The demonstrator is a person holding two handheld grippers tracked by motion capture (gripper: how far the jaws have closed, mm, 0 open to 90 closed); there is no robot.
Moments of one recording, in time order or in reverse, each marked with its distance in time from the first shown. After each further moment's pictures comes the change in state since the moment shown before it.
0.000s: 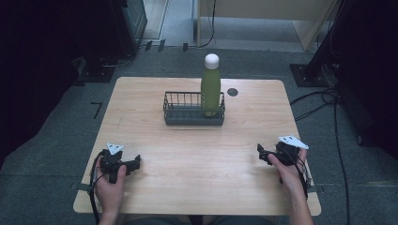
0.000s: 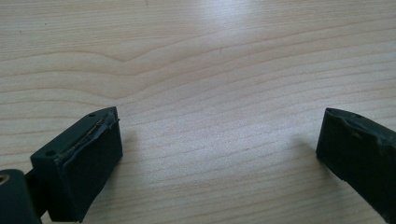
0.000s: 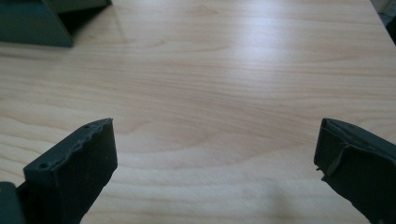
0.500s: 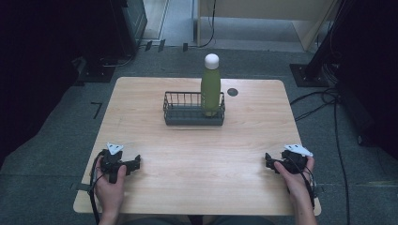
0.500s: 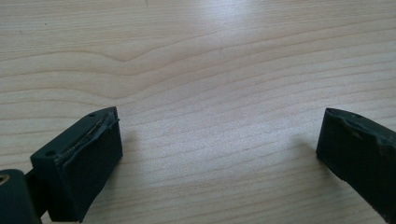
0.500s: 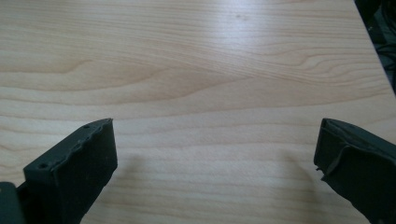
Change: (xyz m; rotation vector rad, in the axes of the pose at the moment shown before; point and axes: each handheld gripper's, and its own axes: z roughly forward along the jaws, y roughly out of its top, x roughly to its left) left arm 0.000 0.000 0.000 0.000 0.000 0.001; right arm -0.019 -0.026 -0.008 0.088 -0.102 -0.015
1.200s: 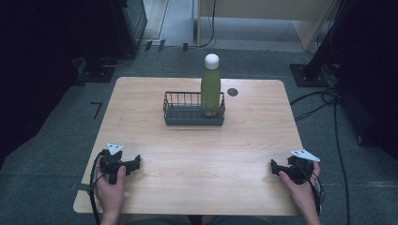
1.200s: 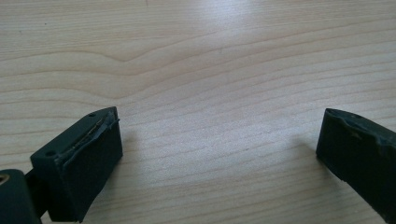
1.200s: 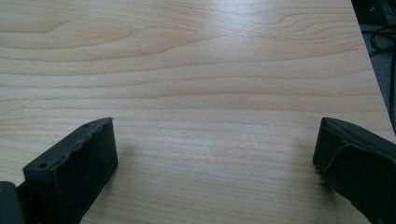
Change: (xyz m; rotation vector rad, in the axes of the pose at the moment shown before) left arm 0.000 0.000 0.000 0.000 0.000 -0.001; right arm -0.015 -0.014 -0.013 0.058 0.003 0.010
